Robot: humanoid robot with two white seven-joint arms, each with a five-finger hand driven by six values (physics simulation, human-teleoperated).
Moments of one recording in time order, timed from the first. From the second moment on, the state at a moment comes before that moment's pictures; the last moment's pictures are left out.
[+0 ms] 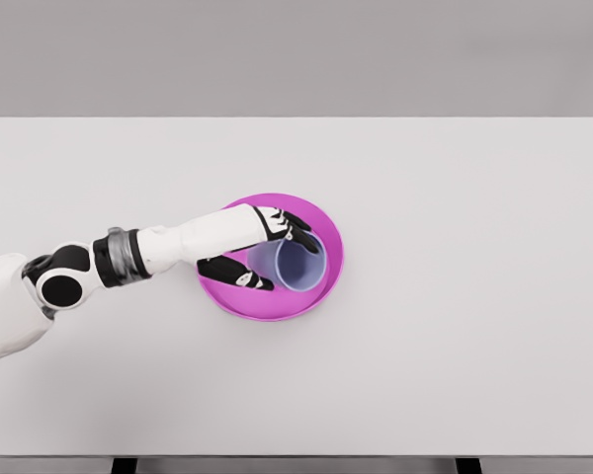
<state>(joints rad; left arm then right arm) -0.69 0.69 -1.04 -1.51 -0.04 -0.61 -0.13 0.03 0.00 0.02 0.08 -0.11 -0.24 -0.02</state>
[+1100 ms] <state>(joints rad) -0.77 0.67 -1.14 -1.47 -0.02 -0.61 -0.13 0.03 0.00 0.02 0.08 -0.11 -0.24 -0.02</state>
